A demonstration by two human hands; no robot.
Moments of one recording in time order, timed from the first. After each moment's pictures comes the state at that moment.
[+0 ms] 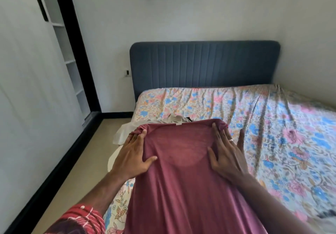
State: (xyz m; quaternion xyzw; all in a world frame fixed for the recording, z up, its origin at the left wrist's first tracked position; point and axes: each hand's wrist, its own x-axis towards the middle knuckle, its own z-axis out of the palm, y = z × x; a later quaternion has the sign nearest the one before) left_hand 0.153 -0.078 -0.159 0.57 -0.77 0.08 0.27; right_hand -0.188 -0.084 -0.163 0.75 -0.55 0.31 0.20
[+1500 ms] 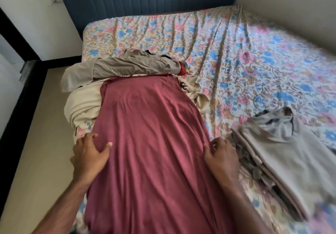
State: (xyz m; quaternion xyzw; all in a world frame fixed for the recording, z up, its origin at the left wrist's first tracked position) left_hand 0.145 0.014 -0.285 0.78 -0.57 -0.15 0.23; right_hand -0.220 0.101 -0.279 0.46 -0.85 0.24 -0.12
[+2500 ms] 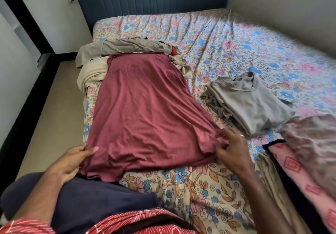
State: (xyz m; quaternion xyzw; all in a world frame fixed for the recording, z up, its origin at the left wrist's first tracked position) left_hand 0.208 0.251 -0.307 0.65 -0.34 -0.59 0.32; right_hand -0.264 0.347 -0.269 0.56 -0.75 0.31 -0.16
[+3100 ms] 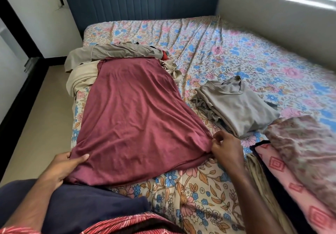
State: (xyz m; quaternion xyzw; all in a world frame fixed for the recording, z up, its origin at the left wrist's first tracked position) left_hand 0.203 0.246 -0.321 0.72 -0.35 -0.49 0.34; right_hand -0.277 0.337 -0.271 0.46 -0.82 0.30 -0.16
